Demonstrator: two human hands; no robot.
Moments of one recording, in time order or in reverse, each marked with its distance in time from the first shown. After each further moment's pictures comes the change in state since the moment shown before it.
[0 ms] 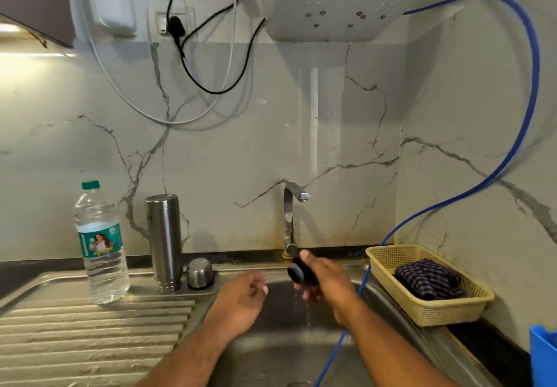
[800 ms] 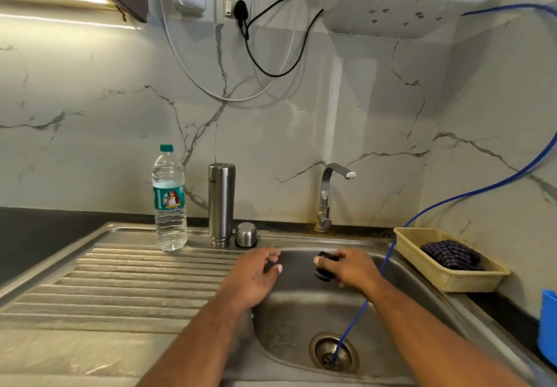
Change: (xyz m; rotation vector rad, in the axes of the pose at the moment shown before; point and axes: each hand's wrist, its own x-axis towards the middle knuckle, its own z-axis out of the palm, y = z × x) left_hand -0.067 -0.050 -0.060 -0.023 0.054 0.081; right_hand -0.060 -0.009 0.044 -0.586 0.027 -0.062
